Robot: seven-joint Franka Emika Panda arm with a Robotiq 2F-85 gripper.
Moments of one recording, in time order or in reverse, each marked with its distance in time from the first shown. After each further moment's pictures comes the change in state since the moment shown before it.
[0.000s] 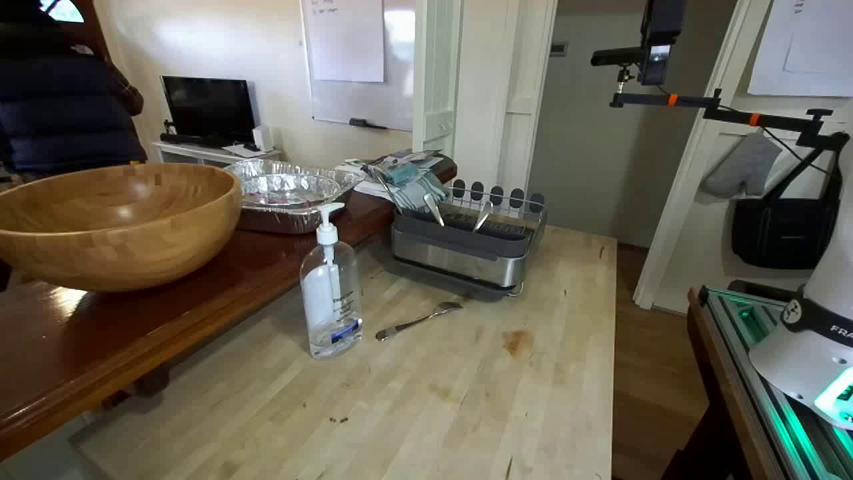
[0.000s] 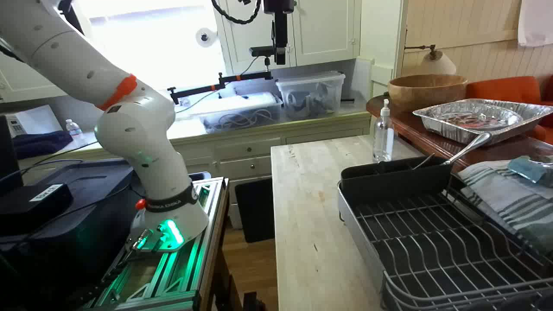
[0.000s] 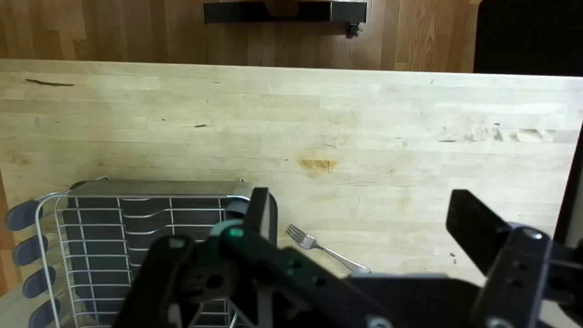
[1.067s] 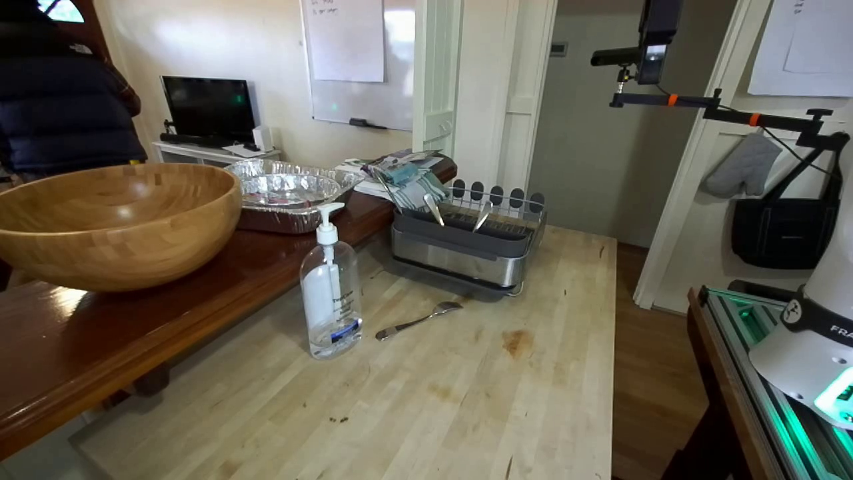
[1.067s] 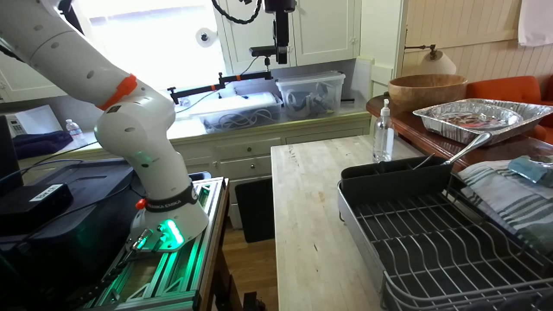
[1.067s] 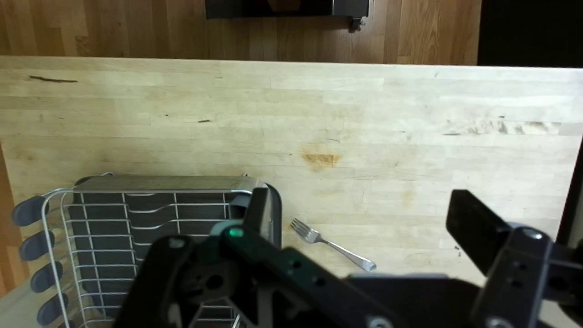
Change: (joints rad) arm -0.006 0.000 -0.003 0.000 -0.009 0.016 0.003
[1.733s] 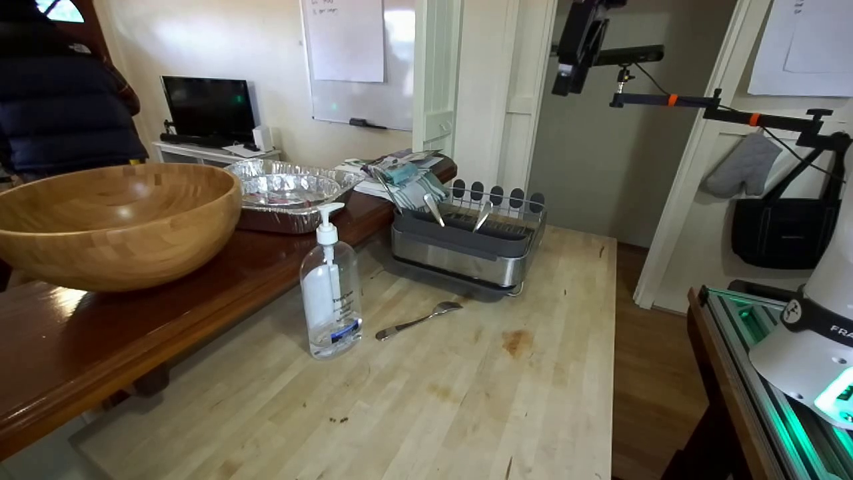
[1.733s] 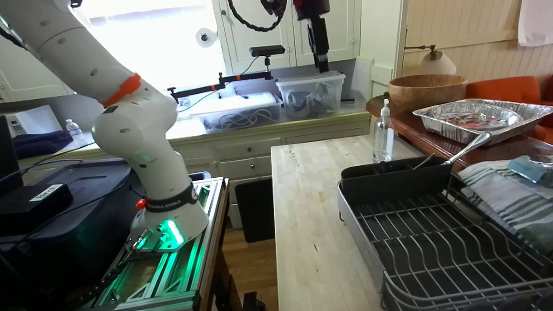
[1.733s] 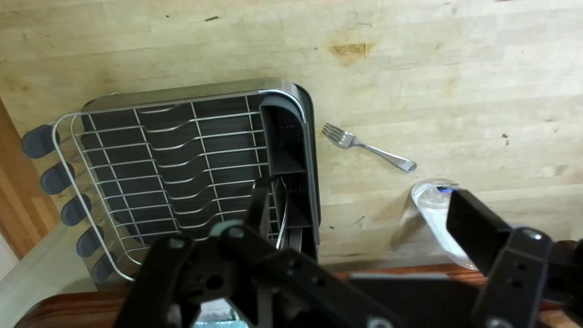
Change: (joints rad) arm -0.065 0.091 -0.066 -0.046 -0.048 0.343 -0.002
